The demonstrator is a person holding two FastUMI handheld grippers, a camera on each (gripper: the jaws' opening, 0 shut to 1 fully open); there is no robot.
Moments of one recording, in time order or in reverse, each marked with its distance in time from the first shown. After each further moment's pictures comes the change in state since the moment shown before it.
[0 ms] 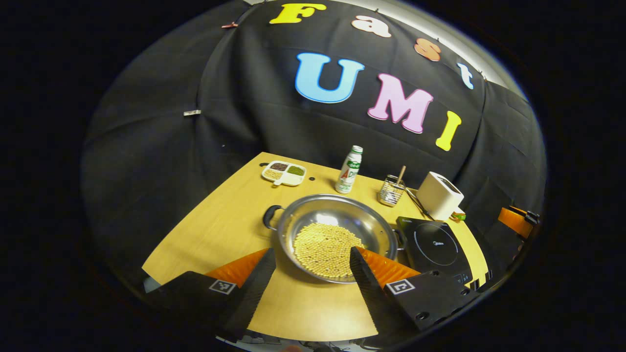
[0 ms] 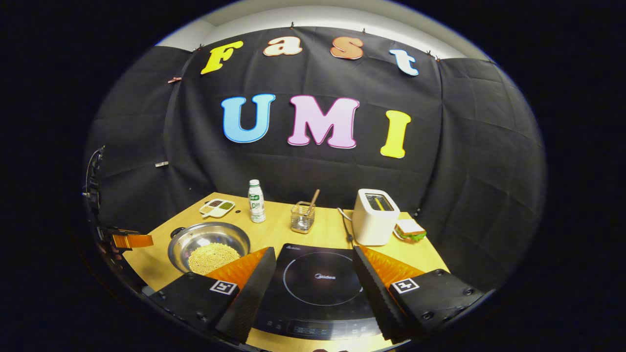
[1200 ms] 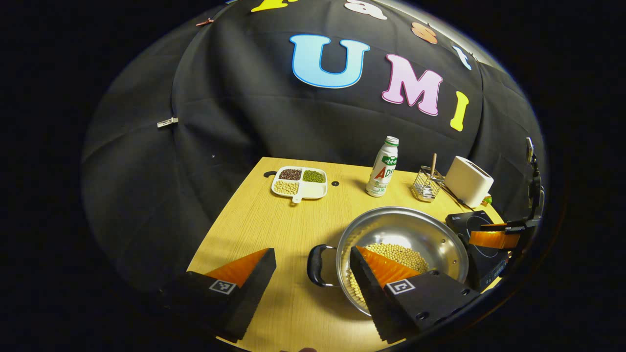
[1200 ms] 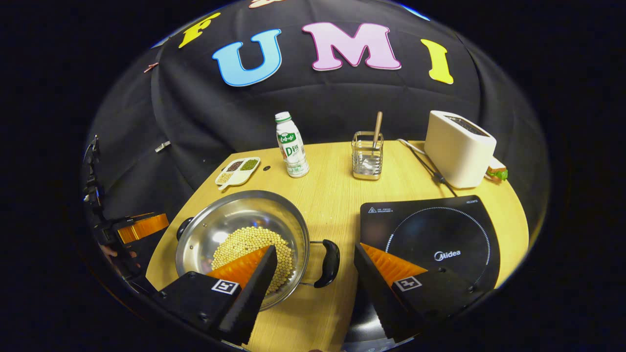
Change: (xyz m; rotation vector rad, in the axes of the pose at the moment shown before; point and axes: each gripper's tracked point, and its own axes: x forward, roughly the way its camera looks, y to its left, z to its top) left arm 0.154 0.073 0.038 0.177 0.048 -0.032; right arm 0.164 0.135 -0.133 0.200 0.400 0.120
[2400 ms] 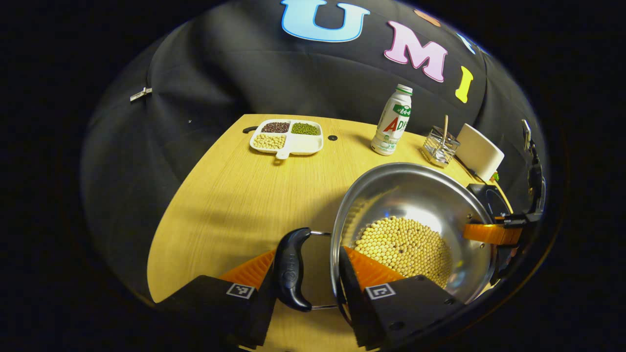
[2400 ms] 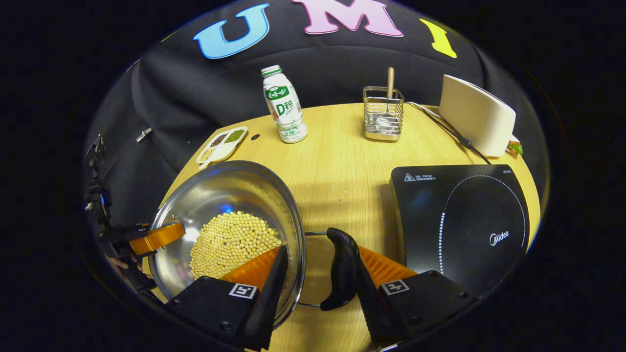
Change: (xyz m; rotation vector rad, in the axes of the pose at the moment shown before) left arm 0.070 0.002 -0.068 0.018 0.222 -0.047; right arm 0.069 0.016 -0.045 -0.008 0.132 -0.044
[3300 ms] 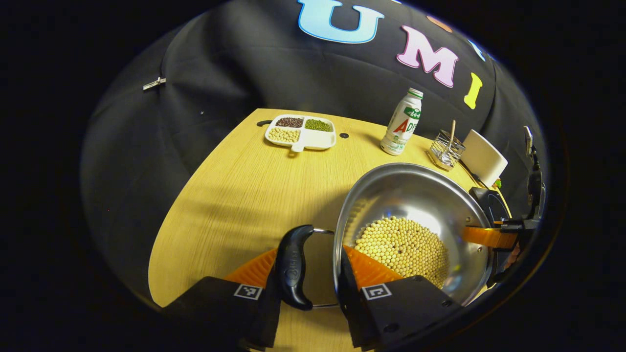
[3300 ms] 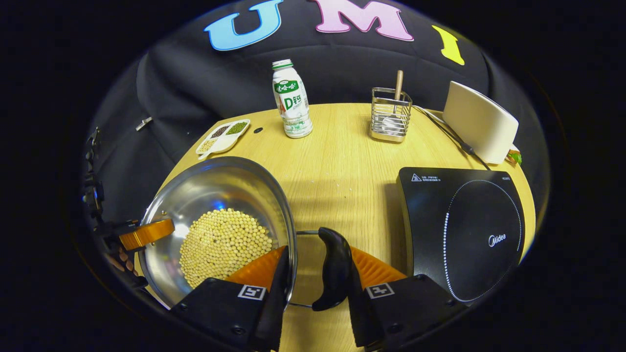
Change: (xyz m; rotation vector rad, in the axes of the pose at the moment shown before) left arm -0.011 0.007 -0.010 -0.079 0.009 0.014; right arm 0.003 0.007 -0.010 -0.008 0.006 -0.008
